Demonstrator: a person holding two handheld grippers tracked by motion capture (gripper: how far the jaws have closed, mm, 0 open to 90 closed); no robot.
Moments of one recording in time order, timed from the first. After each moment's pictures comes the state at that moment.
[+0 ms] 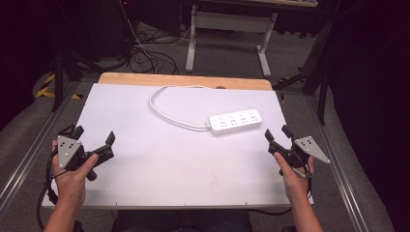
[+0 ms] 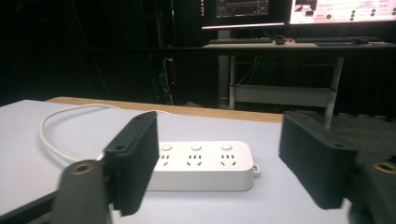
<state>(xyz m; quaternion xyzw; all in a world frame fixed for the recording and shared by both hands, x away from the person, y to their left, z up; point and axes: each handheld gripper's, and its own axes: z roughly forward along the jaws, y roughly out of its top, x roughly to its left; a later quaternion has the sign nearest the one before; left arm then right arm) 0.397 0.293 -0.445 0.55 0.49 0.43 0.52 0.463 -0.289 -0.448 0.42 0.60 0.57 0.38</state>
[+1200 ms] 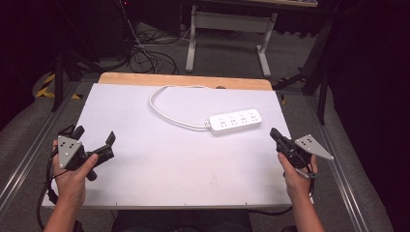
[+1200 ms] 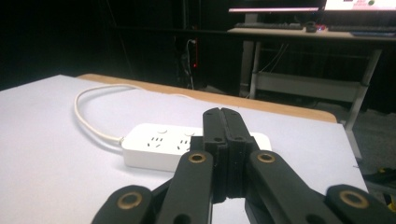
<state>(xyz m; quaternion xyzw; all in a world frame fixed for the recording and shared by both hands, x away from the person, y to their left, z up) 0.398 0.293 -0.446 0.55 0.49 0.42 0.52 0.456 -0.290 -0.434 0.39 0.65 0.56 0.35</state>
